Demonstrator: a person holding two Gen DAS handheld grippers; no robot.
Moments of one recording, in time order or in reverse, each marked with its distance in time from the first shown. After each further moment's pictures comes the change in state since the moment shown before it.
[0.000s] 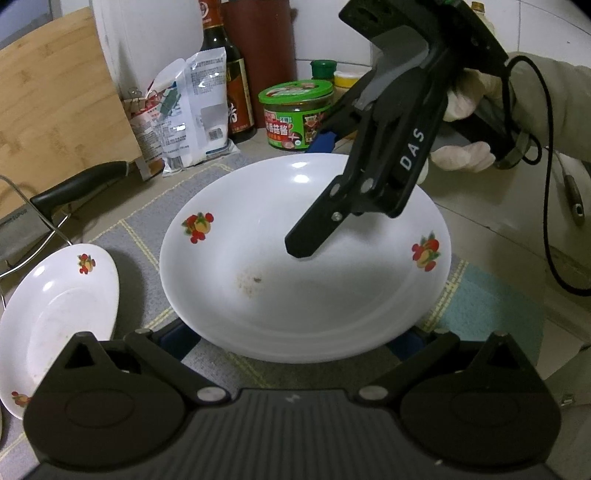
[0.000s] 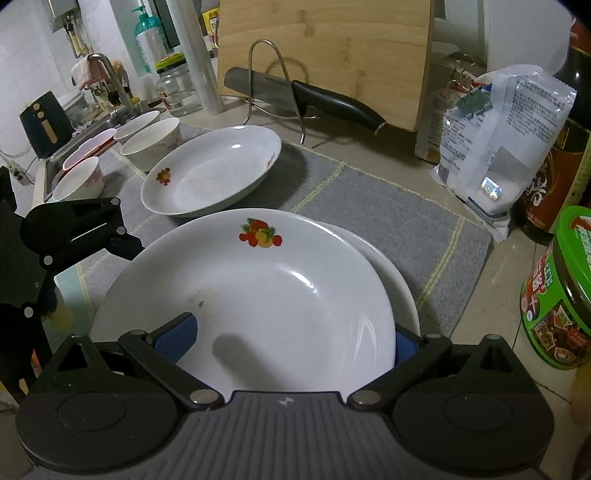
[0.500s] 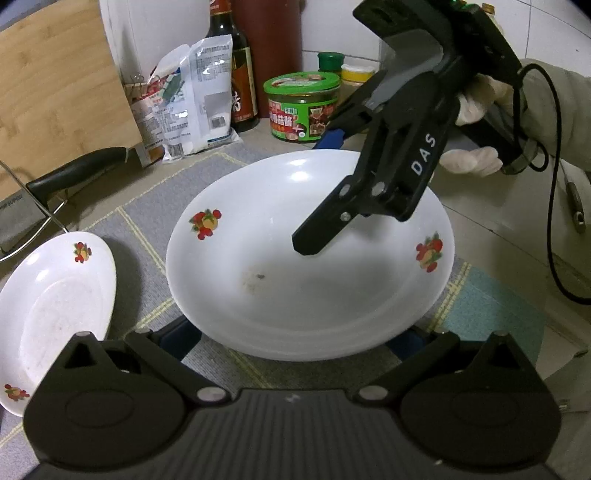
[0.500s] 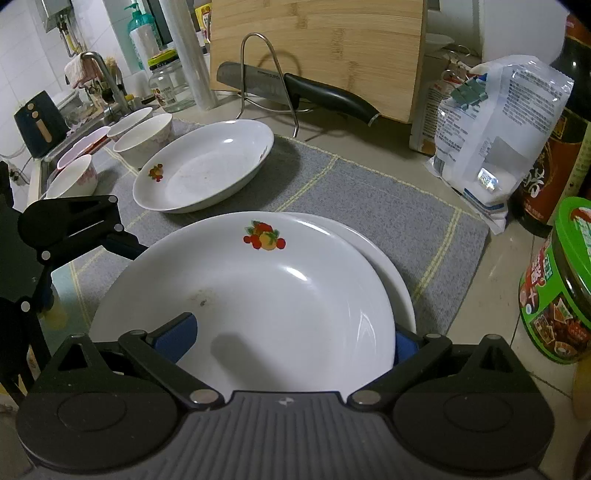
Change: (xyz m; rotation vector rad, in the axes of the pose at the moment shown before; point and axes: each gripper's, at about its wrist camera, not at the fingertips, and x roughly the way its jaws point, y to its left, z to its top) left arm 0.005 0.007 0.002 -0.034 0.031 -0.025; right arm 0.003 -0.004 -0.002 0.017 0.015 -0.006
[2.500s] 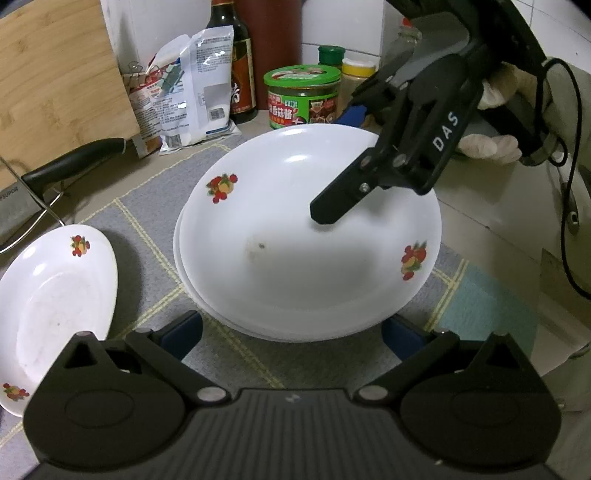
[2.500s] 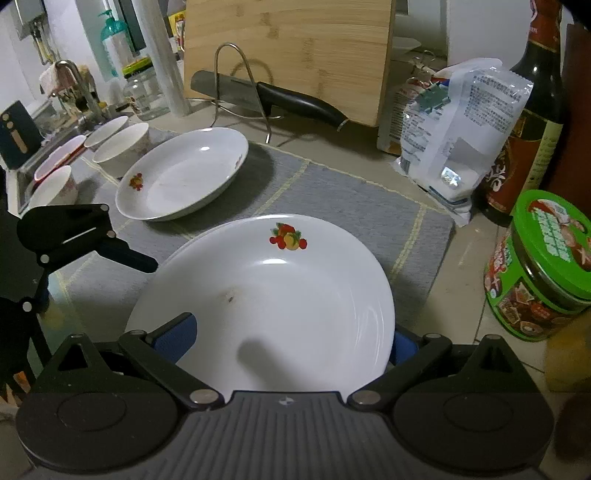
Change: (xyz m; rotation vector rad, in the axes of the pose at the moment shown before) left arm 0.000 0.007 -0.005 0.001 0.018 -0.040; right arm -0.018 0.004 0.001 0.041 0.005 -0.105
